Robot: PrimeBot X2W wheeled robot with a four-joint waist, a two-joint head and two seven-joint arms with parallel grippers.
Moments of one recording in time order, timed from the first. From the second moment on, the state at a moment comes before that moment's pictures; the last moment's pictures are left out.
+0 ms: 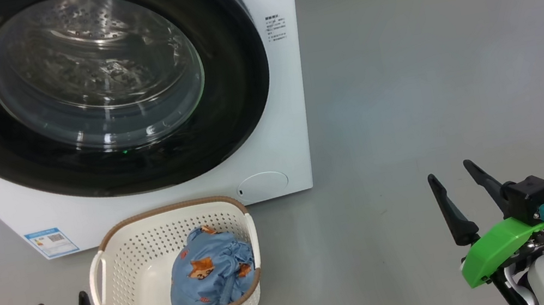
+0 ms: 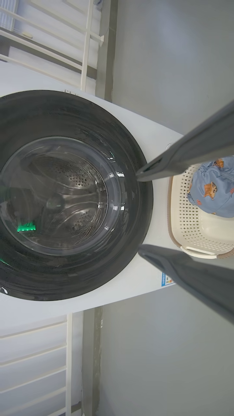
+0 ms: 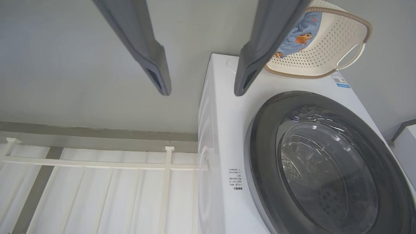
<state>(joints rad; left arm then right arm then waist) -0.02 0.11 0.07 0.26 -0.24 -0.13 -0.25 -0.27 -0.09 0.00 0.46 0.10 0.13 -0.25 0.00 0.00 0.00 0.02</state>
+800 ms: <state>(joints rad) -0.02 0.11 0.05 0.25 -0.24 -0.13 -0.25 -0.27 -0.09 0.01 0.45 0.13 0.13 -0.25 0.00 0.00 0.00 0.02</state>
